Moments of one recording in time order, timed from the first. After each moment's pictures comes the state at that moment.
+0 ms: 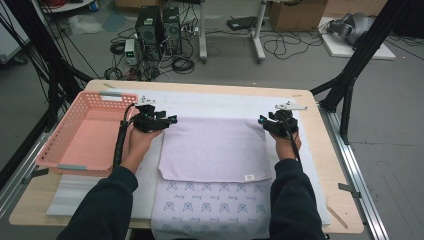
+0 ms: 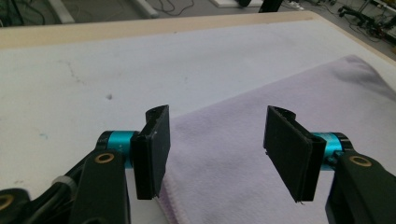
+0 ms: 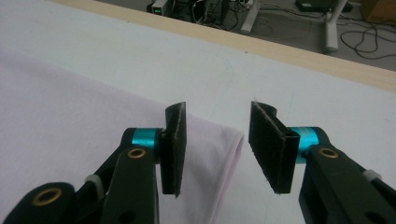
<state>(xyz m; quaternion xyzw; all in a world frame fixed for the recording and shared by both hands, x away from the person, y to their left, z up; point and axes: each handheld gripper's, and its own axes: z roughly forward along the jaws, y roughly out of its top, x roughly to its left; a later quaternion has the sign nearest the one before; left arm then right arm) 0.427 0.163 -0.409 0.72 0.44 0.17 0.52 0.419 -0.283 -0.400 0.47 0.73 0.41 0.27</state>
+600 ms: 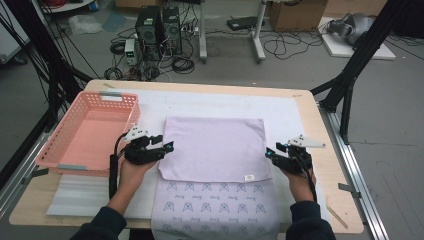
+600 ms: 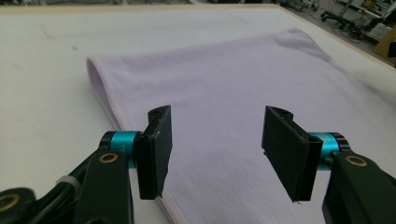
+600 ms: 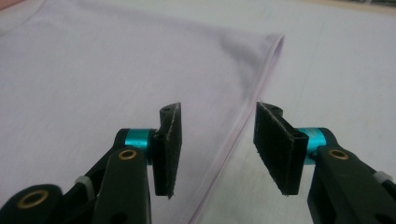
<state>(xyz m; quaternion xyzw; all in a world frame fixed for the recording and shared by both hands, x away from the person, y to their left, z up) 0.322 0.168 -0.427 0.72 0.43 0.15 0.52 0.310 -0.303 -0.422 0.46 0.75 0.43 0.23</state>
